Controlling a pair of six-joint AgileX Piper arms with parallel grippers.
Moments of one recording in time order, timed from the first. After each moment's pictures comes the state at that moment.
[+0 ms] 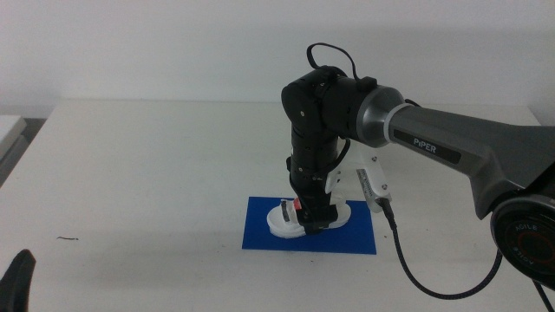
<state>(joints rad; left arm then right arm) -0.05 0.00 0.00 0.10 0.13 -0.05 0.67 2.28 -1.91 -0.06 1.21 2.12</state>
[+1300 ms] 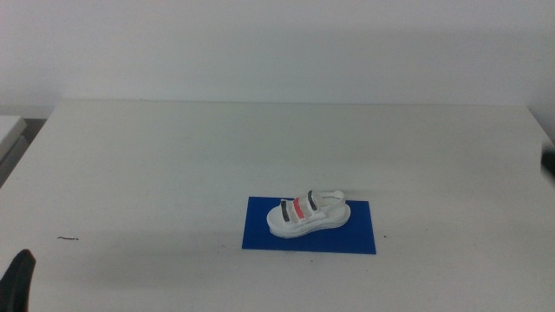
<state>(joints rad) -0.05 0.00 0.00 0.10 0.13 -0.05 0.19 0.65 -0.58 0.12 0.36 -0.25</state>
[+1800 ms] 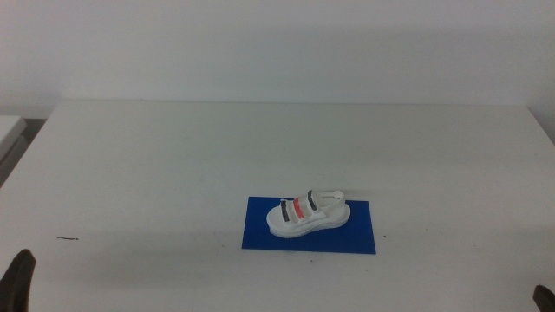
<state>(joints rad) -0.05 0.00 0.00 0.10 0.13 -0.05 0.20 0.09 -0.01 0.10 0.20 -0.27</state>
